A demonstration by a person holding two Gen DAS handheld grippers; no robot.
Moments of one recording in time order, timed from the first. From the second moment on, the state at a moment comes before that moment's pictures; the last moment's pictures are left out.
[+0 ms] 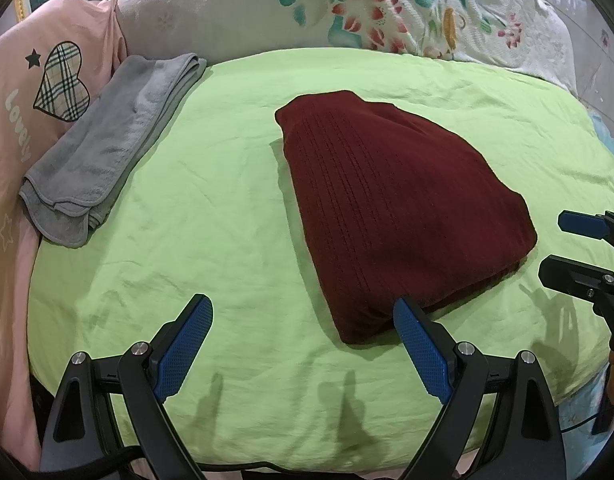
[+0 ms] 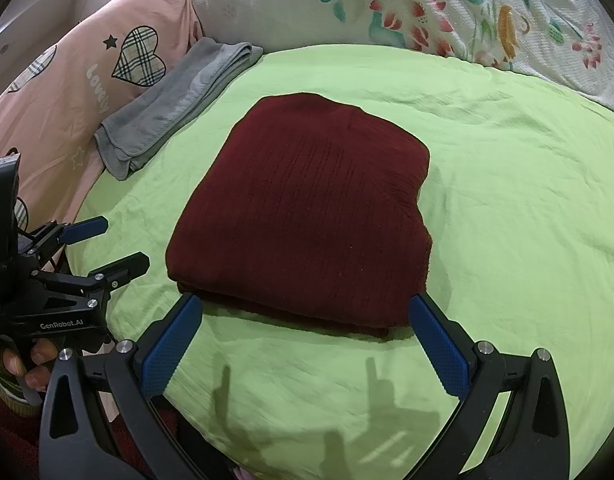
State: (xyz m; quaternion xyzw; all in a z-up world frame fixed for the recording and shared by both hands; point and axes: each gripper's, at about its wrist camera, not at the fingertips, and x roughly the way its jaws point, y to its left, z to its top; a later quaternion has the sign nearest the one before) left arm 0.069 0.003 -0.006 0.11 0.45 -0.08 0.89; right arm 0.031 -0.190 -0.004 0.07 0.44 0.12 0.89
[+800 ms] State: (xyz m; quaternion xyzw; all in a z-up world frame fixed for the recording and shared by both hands) left arm 0.074 0.003 -0.003 0.11 0.43 -0.07 0.89; right arm 0.042 -0.194 -0.002 0.08 0.43 0.12 0.89
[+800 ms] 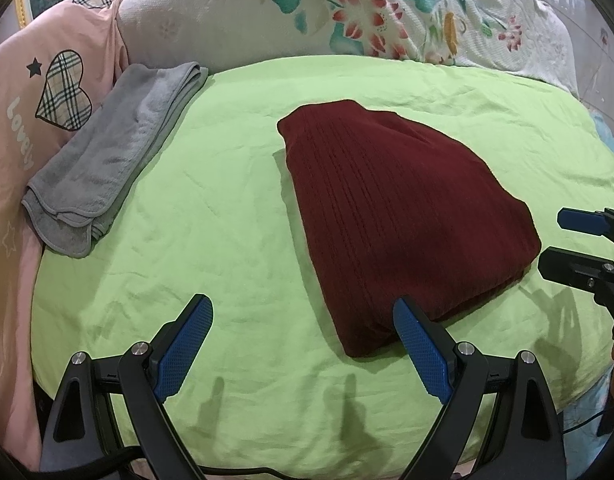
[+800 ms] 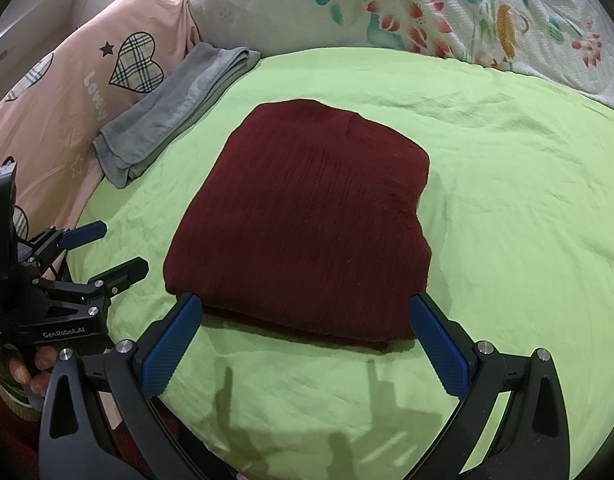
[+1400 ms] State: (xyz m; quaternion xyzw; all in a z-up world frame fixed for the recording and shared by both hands) left arm 0.083 -0.004 -0.004 0.12 0.43 -0.07 0.89; right arm 0.051 -0.198 -0.003 0.08 0.44 0.12 0.89
